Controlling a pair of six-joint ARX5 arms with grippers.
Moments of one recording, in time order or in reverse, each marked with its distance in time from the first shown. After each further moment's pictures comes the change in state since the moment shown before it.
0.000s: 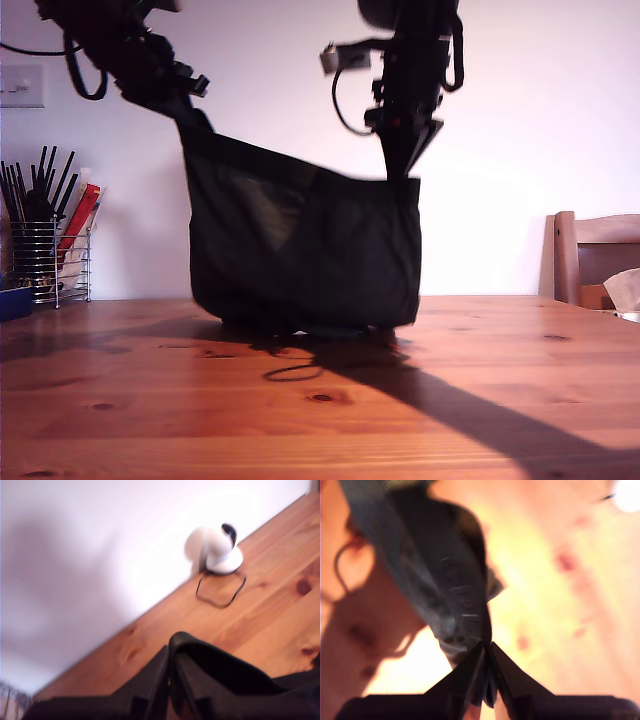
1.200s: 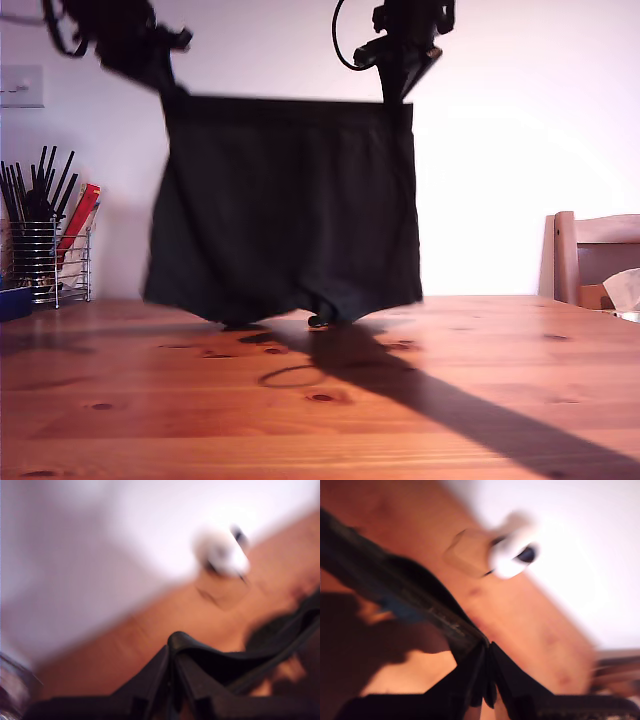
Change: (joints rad) left arm 0.026 -0.011 0.177 -0.308 0.038 -0.076; right arm -0.013 -0.009 0.164 0.056 0.065 0.075
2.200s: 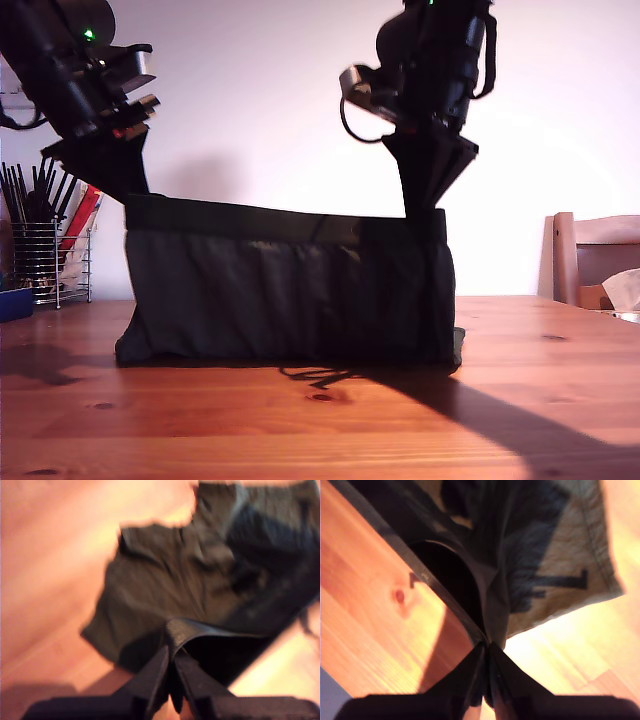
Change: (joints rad) left arm 0.013 0.000 -0.247 -0.246 0.170 -0.027; right arm -0.005 -0.013 -0.329 -0.306 -0.340 0.144
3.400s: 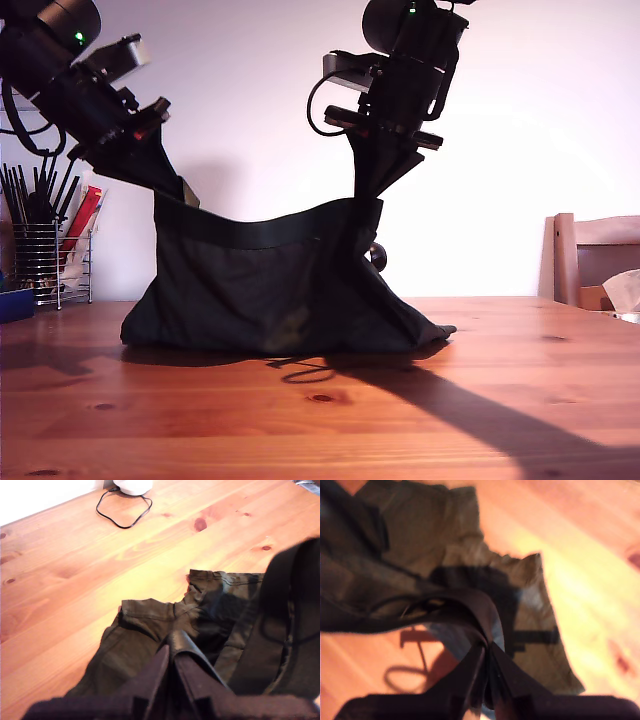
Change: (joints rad) left arm 0.045 -0.017 -0.108 0.369 0.169 -0.053; right arm 0.014 -0.021 -0.079 0.396 -0.008 0.125
